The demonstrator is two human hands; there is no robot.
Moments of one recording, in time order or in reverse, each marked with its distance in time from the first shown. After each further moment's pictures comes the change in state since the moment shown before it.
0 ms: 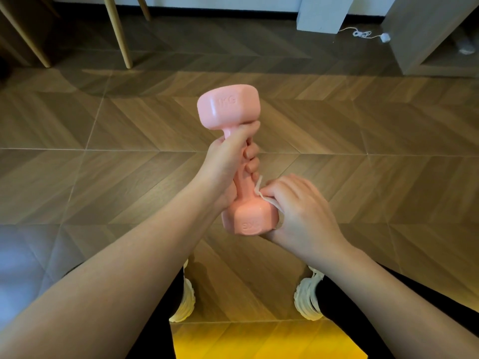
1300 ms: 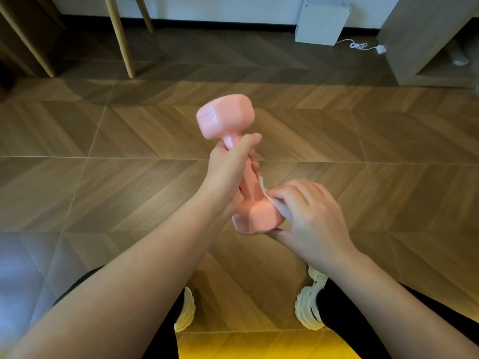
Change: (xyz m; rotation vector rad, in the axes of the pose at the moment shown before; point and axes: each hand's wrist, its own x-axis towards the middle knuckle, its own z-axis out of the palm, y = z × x) left_hand 0.005 -0.001 0.005 0.032 0.106 0.152; right_hand 0.002 0.010 -0.006 -0.081 0.160 -0.067
